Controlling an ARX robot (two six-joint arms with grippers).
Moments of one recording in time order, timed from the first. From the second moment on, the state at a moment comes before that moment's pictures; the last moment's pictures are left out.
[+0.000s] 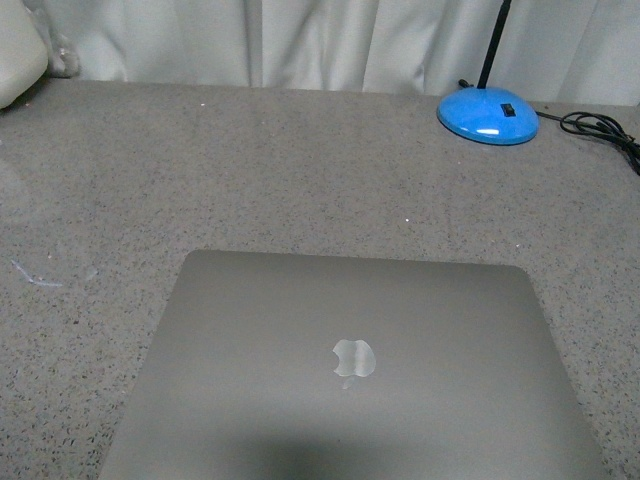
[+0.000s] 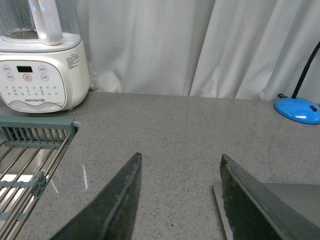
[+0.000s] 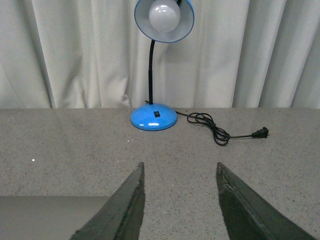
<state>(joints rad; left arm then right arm) -0.16 0.02 0.02 0.02 -0.16 -0.01 0.21 0.03 0.01 0.03 0.21 0.00</state>
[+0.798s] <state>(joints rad) -0.16 0.02 0.02 0.02 -0.16 0.00 0.21 0.03 0.01 0.03 0.21 0.00</state>
